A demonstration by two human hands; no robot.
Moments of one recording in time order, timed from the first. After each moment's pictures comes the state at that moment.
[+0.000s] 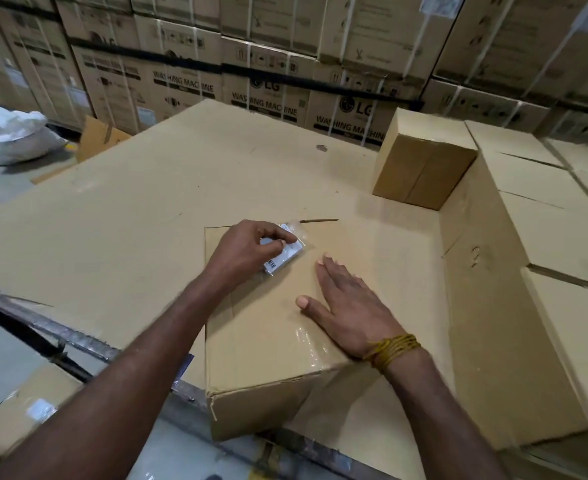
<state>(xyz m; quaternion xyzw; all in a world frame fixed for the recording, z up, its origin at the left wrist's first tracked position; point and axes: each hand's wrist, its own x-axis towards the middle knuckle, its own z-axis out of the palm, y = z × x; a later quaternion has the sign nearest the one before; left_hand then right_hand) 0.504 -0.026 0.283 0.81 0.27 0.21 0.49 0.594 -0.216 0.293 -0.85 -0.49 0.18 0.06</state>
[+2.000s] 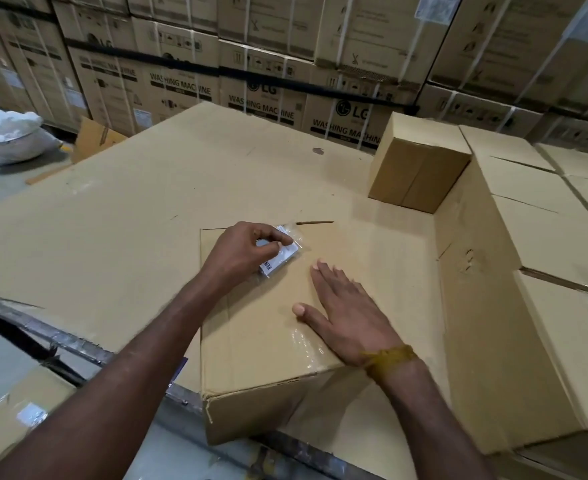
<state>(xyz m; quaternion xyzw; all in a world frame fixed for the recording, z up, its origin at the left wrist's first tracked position) 0.506 -0.026 0.282 0.80 0.27 0.22 0.49 0.591 -0.225 0.295 -0.85 -0.50 0.17 0.06</state>
